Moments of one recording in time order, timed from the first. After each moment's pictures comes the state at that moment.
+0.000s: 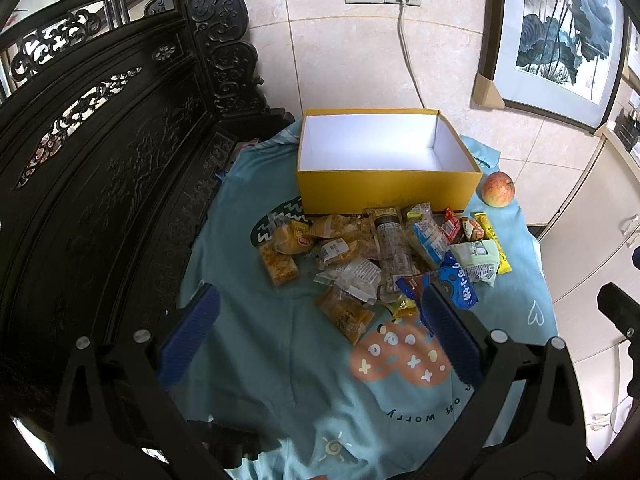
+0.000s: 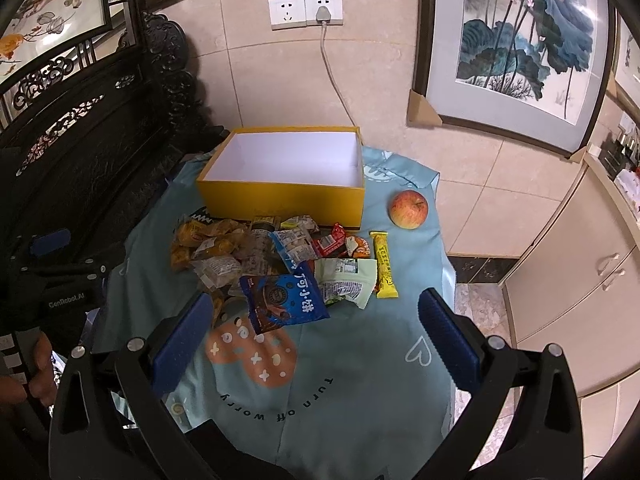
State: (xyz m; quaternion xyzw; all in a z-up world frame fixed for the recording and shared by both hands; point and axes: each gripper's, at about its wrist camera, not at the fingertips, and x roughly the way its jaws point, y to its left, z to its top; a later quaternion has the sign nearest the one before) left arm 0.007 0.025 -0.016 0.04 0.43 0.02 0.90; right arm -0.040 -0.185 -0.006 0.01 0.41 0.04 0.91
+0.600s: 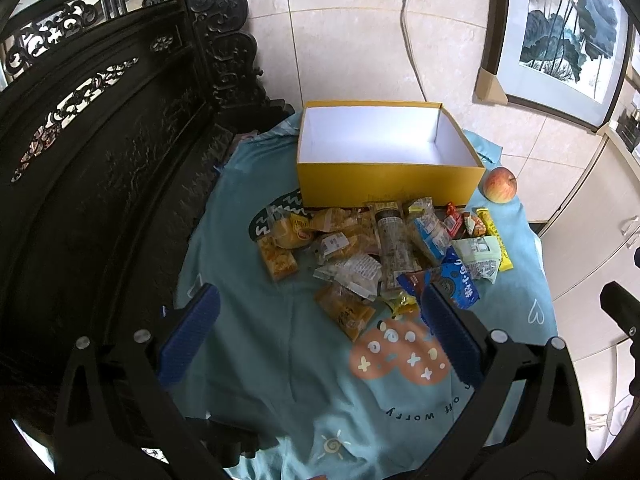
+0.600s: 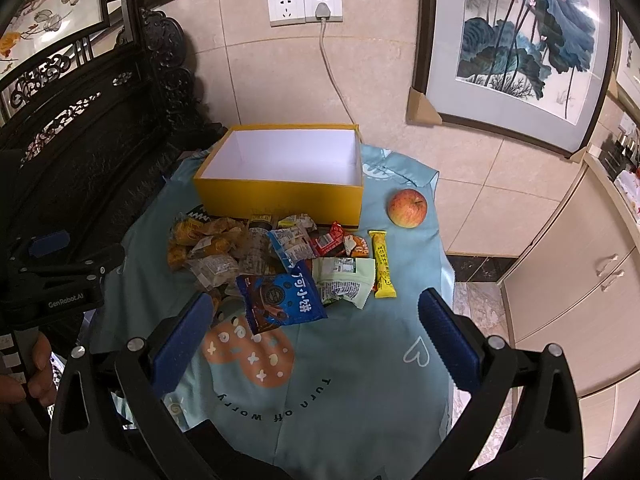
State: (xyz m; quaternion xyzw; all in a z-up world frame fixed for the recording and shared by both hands) left arm 0.014 0.028 -0.022 0.03 0.44 0.02 0.90; right arm -0.034 -0.185 -0.009 0.01 0.42 0.04 0.91
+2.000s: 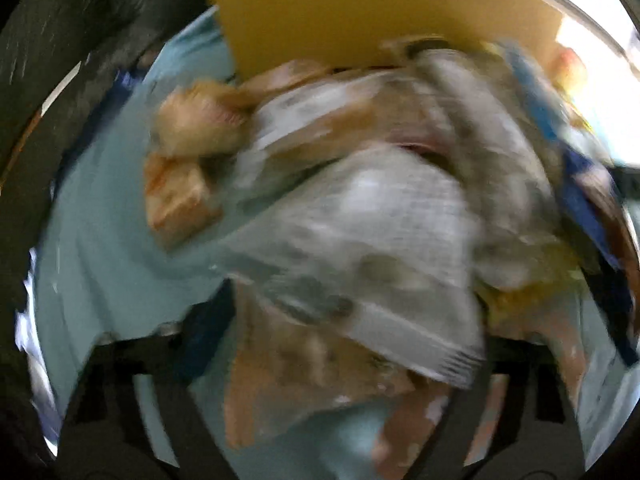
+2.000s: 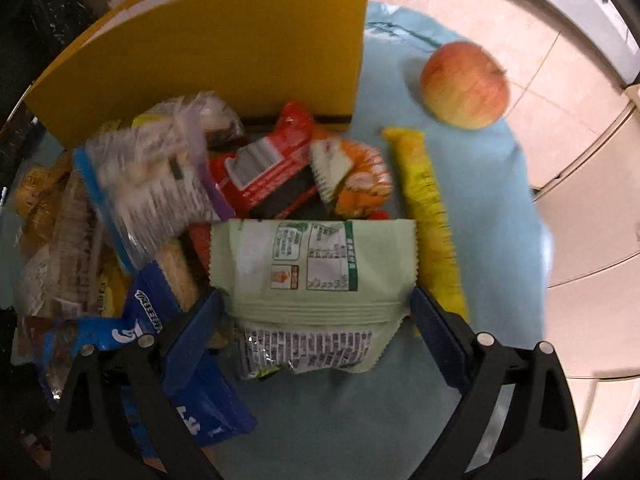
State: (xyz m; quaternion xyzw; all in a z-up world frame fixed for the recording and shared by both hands) left arm 0.100 0.014 -0.261 0.09 0.51 -0.02 0.86; right arm 0.145 -0.204 -0.255 0.03 0.56 0.01 0.83
